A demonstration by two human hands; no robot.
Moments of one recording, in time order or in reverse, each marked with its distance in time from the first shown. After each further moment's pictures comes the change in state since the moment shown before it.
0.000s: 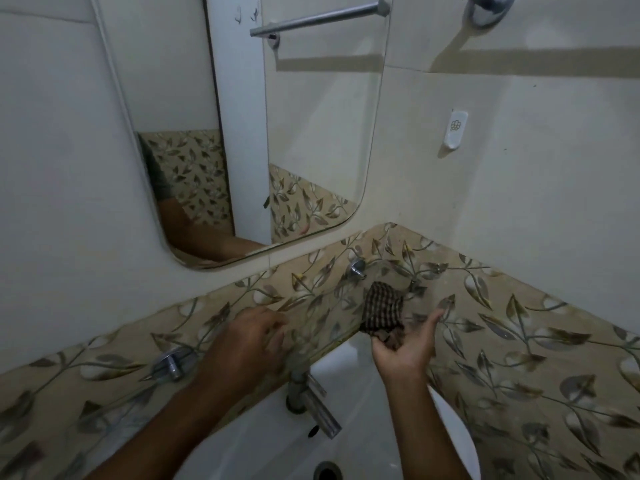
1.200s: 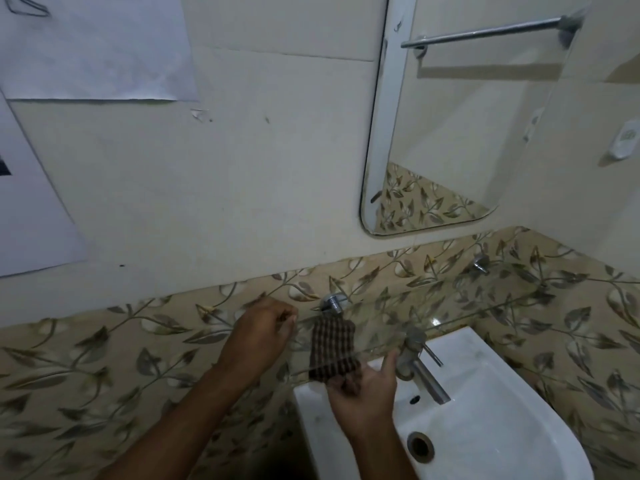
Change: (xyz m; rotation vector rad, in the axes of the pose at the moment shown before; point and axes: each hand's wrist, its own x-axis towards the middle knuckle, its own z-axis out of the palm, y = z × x) left_hand -0.152 -0.087 -0.144 0.011 0.133 -0.331; right_hand -0.214 0.220 0.011 -0.174 -0.011 0.625
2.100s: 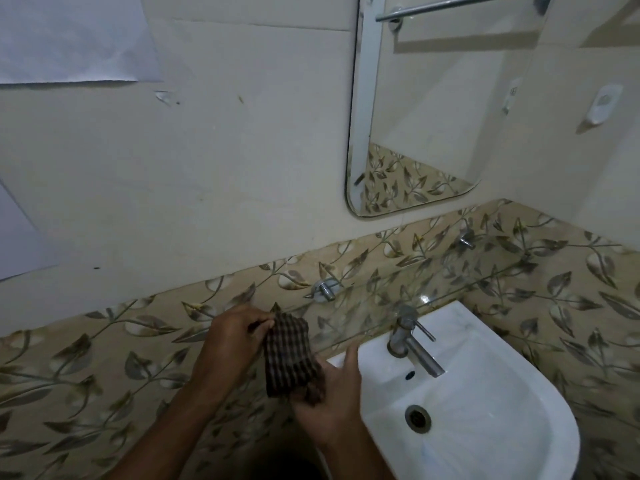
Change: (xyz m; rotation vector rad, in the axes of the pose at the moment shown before) left_hand -0.017 -0.017 -0.008 0.027 0.060 0.028; right_hand -0.032 0.041 0.021 -0.049 -0.045 0.191
